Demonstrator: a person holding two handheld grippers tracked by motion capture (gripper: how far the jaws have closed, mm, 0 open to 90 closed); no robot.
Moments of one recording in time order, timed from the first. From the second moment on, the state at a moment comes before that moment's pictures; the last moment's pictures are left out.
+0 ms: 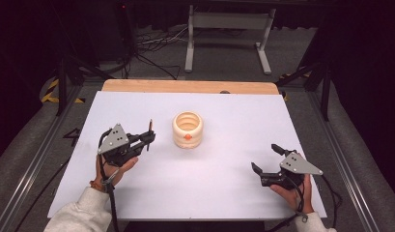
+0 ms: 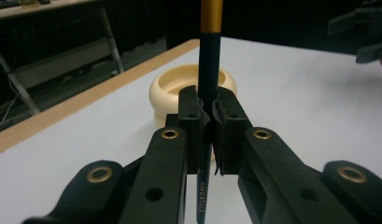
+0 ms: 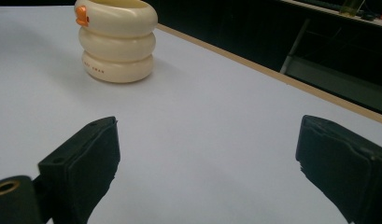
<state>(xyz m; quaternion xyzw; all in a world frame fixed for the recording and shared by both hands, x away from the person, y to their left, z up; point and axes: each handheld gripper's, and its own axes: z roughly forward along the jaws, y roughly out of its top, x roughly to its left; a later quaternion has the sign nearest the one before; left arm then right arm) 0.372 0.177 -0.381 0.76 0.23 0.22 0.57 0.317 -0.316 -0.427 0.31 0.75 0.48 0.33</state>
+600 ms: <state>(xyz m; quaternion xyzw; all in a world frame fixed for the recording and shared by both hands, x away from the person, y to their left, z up) 0.395 0.150 -0.359 0.73 0.22 0.21 0.61 0.315 -0.329 -0.433 0.33 0.74 0.48 0.33</state>
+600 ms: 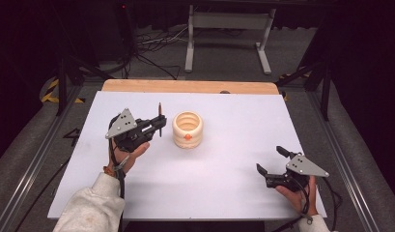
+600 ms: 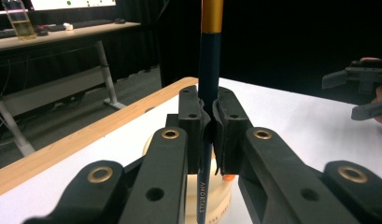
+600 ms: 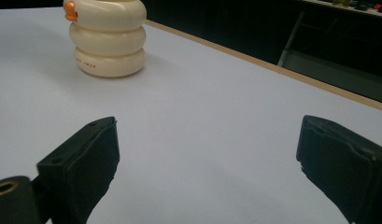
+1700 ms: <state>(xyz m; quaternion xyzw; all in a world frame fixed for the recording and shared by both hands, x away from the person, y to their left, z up) 0.448 0.108 -0.351 0.71 0.19 0.18 0.65 0.315 -0.334 -0.432 0.32 0.73 0.50 0.32</state>
